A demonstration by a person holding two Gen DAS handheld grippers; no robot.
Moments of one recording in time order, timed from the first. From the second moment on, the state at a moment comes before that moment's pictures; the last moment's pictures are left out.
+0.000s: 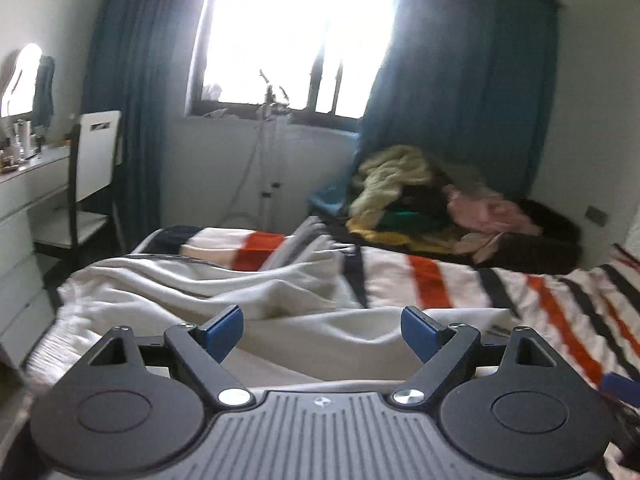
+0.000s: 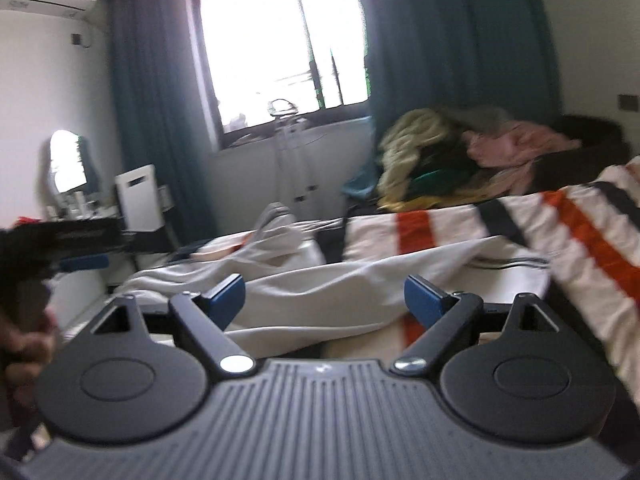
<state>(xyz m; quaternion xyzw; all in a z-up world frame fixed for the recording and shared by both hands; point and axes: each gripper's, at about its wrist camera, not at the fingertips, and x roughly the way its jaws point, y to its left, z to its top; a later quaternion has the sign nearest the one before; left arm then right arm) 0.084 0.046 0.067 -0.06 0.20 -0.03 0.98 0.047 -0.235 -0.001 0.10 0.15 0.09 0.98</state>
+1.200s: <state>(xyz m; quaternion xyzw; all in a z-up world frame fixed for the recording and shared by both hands) 0.088 -0.007 -0.076 0.04 0.25 -0.02 0.97 0.044 -0.281 -0.066 0.11 0.17 -0.04 0.98</state>
